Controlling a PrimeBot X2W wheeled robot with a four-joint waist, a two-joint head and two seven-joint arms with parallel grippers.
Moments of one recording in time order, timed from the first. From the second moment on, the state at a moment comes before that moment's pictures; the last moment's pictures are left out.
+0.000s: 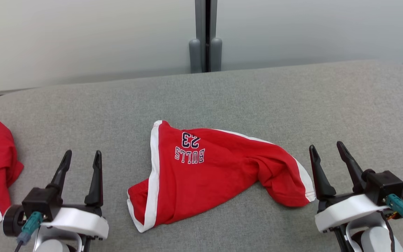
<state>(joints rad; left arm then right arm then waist) -0.11 0.24 -0.19 0.21 -0.35 0.06 -0.26 -0.14 -0.09 0.12 0.21 0.18 0.13 -0.13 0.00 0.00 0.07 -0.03</state>
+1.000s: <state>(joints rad) -0.01 0.25 -0.19 0.17 -0.35 0.10 -0.25 -0.04 -0.09 0.11 0.14 0.17 0.13 -0.06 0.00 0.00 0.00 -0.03</state>
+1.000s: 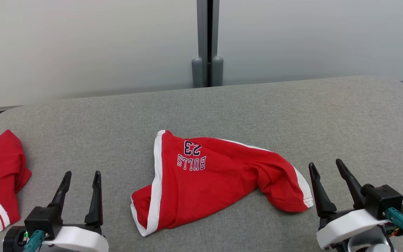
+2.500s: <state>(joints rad) -0.33 0.08 -0.19 0.19 -0.24 -0.01 -0.26 -0.53 -0.30 0.43 0.44 0.56 0.13 0.16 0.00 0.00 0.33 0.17</state>
